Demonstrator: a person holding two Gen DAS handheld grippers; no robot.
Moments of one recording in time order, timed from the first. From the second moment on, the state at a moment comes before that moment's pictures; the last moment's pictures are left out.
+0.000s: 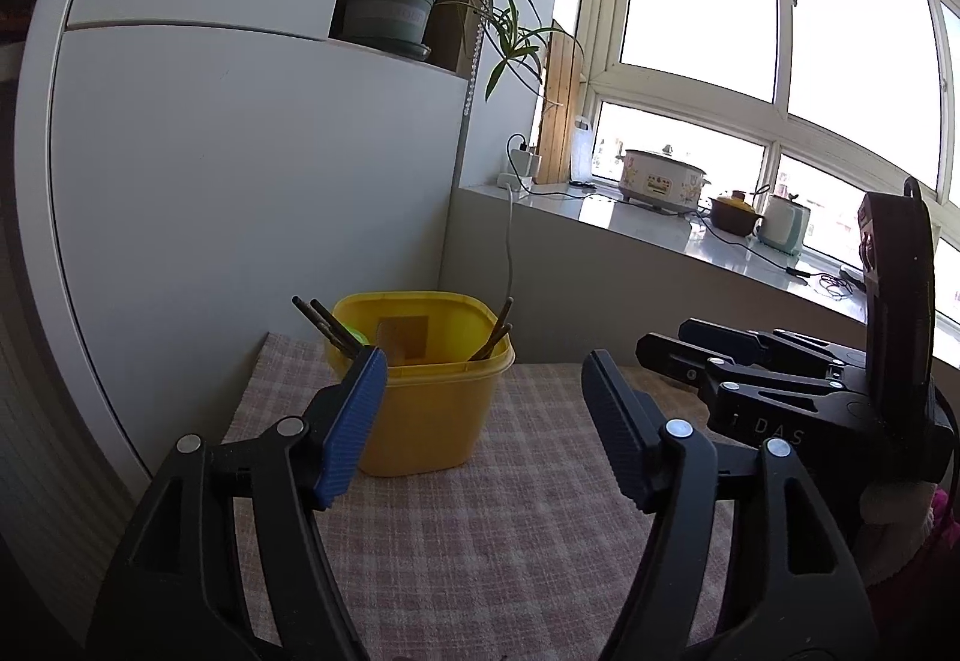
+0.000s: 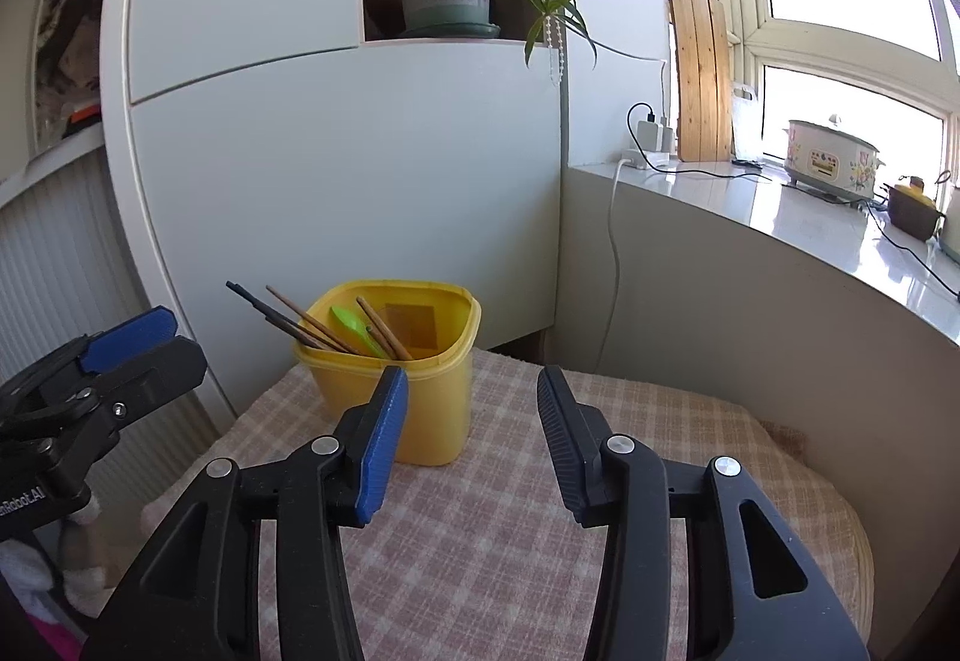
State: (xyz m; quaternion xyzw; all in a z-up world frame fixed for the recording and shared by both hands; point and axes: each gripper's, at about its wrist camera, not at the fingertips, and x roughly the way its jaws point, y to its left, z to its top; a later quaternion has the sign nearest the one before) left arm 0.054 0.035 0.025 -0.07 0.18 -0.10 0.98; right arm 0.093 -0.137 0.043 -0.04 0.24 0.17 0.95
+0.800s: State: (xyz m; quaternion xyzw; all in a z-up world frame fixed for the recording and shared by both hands) left arm 0.022 0.007 -0.009 -0.03 0.22 -0.03 0.97; right arm 0.054 -0.170 0.013 -0.03 0.23 0.09 0.97
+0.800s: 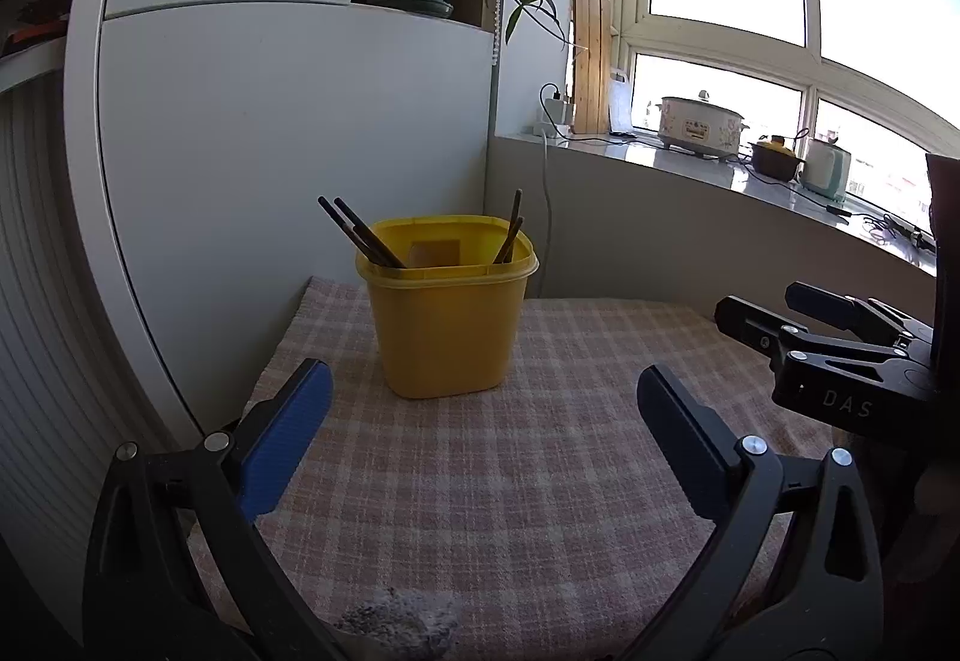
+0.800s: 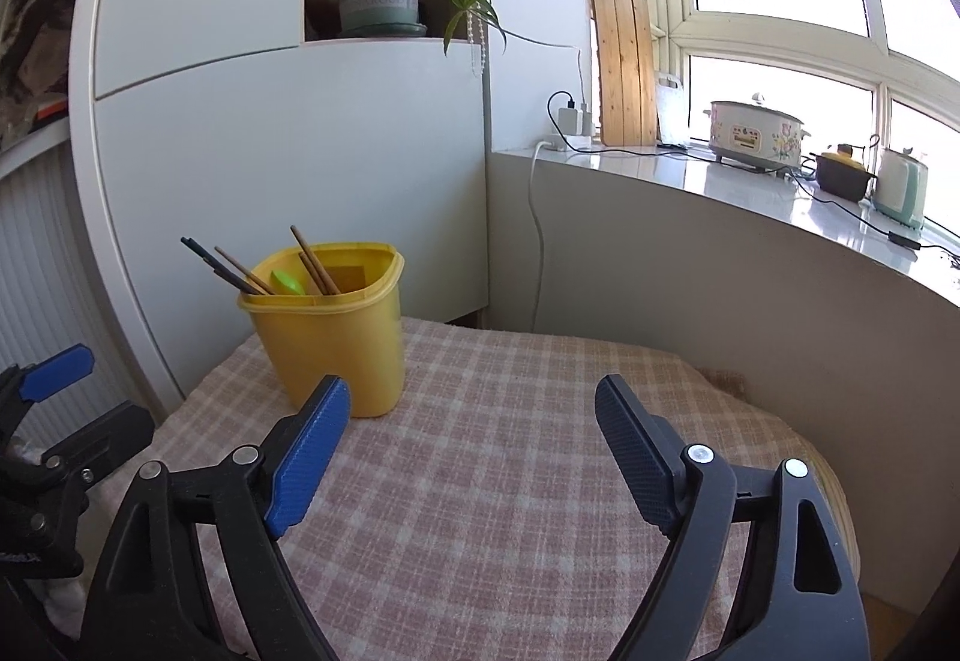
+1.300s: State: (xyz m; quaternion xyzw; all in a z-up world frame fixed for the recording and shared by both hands) left arm 0.022 0.006 -0.007 -0.03 0.22 -0.02 0.97; right arm 0.052 -0.181 0.009 -0.02 0.23 0.08 0.97
